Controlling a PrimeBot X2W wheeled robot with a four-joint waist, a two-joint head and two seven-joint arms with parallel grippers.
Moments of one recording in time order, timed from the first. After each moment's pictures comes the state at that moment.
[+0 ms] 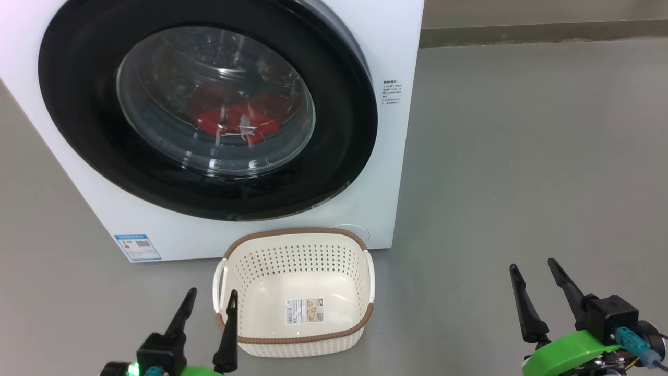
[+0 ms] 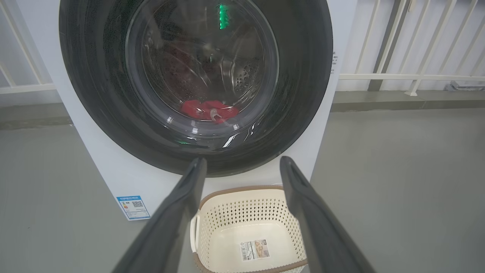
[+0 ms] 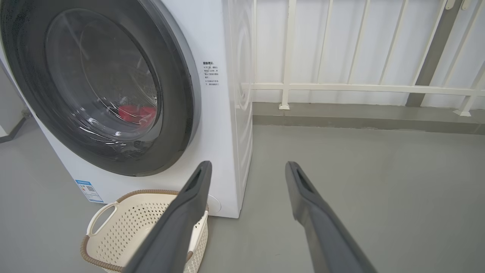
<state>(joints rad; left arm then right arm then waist) -0.09 0.08 -0.17 0.32 -0.20 0.03 -0.24 -0.02 -0.05 -0.06 0.32 0.20 0.13 -0.24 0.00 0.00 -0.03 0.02</state>
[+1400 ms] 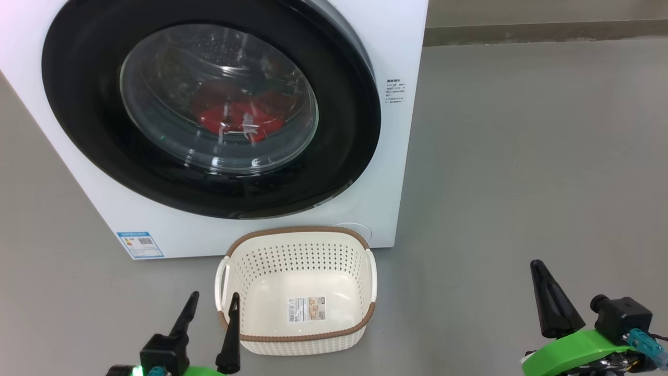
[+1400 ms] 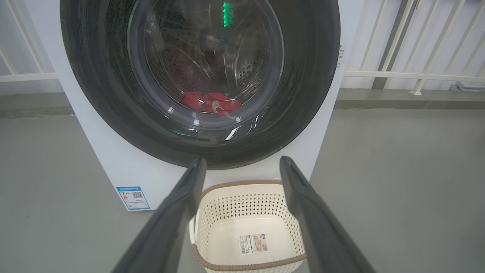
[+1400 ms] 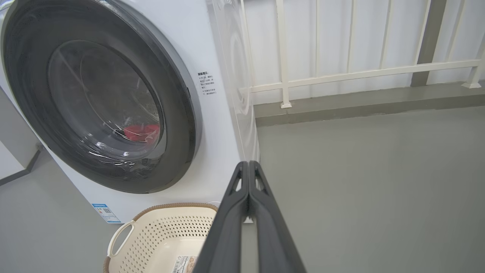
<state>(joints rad) -0.10 0.07 -0.17 0.36 -0.21 0.04 -0.25 -0.02 -0.04 -0.06 0.32 0.31 0.13 -0.25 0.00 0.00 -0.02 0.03</state>
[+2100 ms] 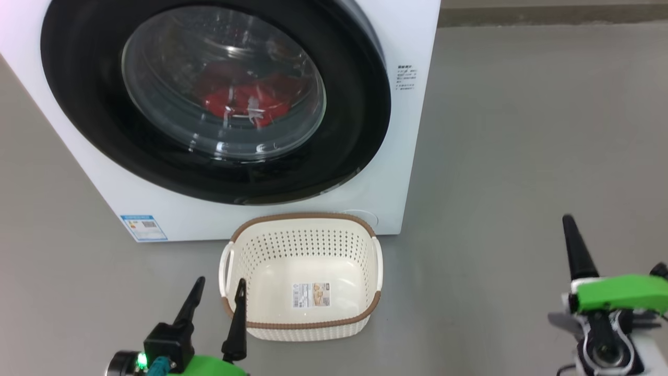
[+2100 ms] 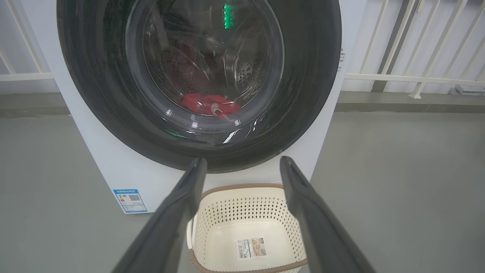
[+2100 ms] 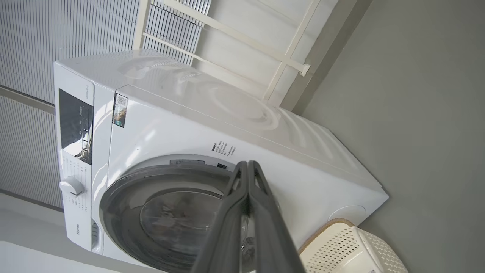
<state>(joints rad) -0.13 0.06 -0.19 0.34 -0.21 0.04 -0.25 -0.17 -0.04 -0.11 0.35 1.29 0.13 -0.08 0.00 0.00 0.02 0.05</state>
